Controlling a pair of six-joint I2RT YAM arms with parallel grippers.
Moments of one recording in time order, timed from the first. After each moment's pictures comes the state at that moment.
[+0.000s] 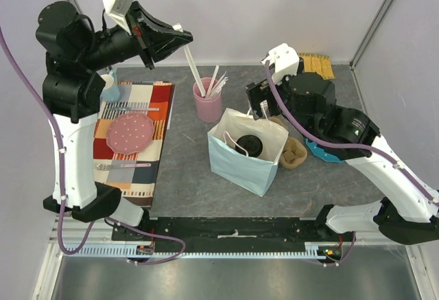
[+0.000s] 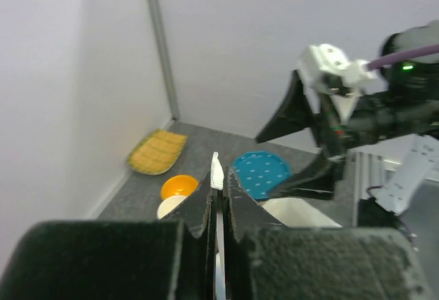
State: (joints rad) left arm -0.29 1.51 2.37 -0.67 0.86 -0.06; right arm 0.93 1.26 1.76 -0.76 0.48 -0.02
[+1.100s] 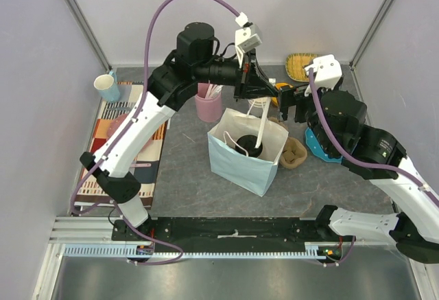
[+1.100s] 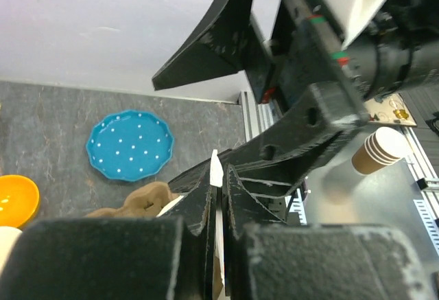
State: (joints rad) left arm -0.78 1.72 2.20 -0.57 0.85 -0.09; right arm 0.91 1.05 1.57 -0.71 0.69 0.09
